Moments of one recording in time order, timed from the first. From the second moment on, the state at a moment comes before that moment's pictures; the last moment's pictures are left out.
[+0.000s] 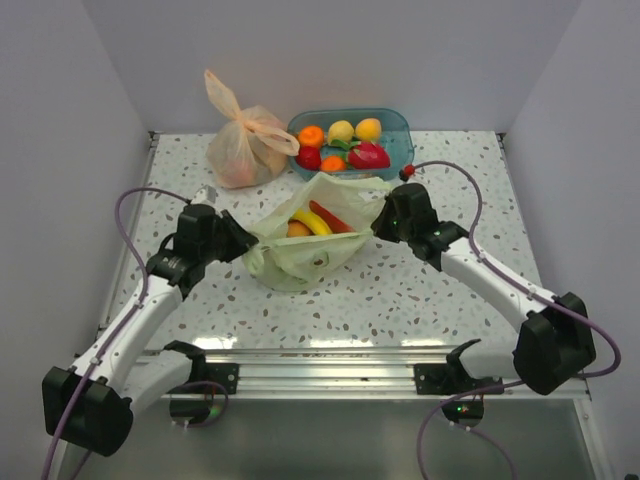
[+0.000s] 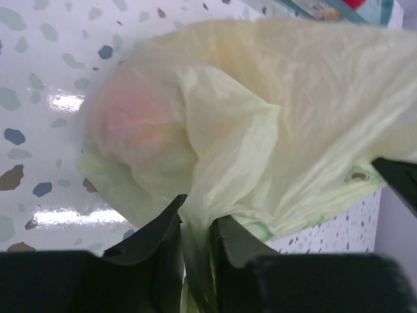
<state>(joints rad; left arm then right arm) -0.32 0.96 0.74 -0.40 0.09 -0.78 0.53 1.33 0.96 -0.28 0.14 0.68</state>
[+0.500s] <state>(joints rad) -0.26 1.07 0.76 -0.30 0.09 -0.83 0.46 1.27 0.89 -0.41 0.17 0.55</state>
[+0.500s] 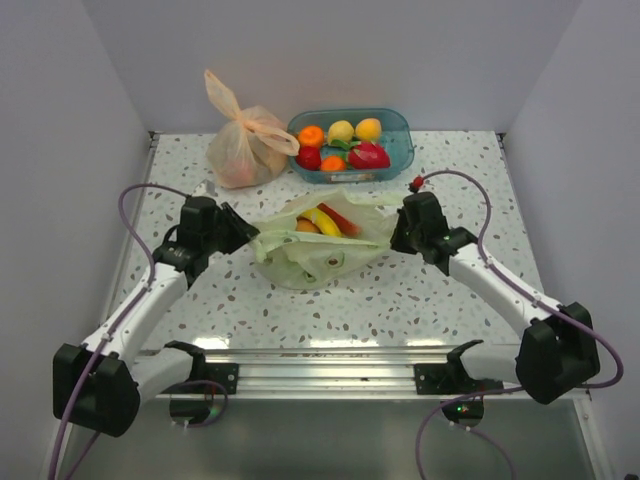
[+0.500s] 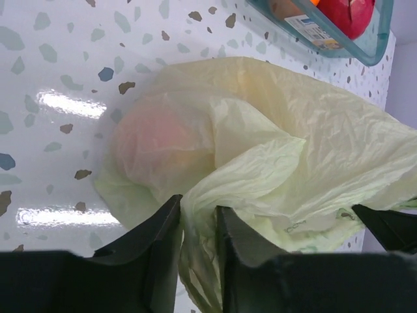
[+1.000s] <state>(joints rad) -0.08 1.25 0.78 -0.30 0.19 -0.69 0.32 1.25 0.88 -0.56 0.07 0.48</state>
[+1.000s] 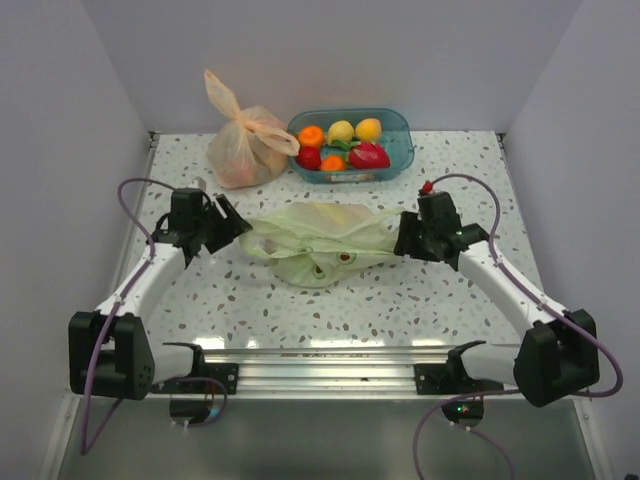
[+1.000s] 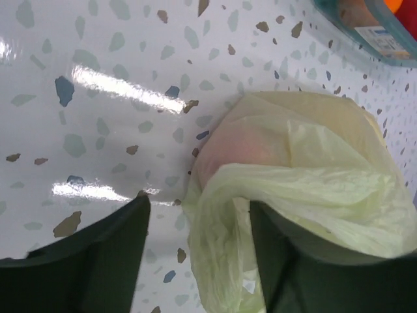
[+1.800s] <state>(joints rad) -0.42 1.01 1.06 -0.56 0.08 -0.75 0.63 1.42 1.46 -0.79 0.01 -0.10</state>
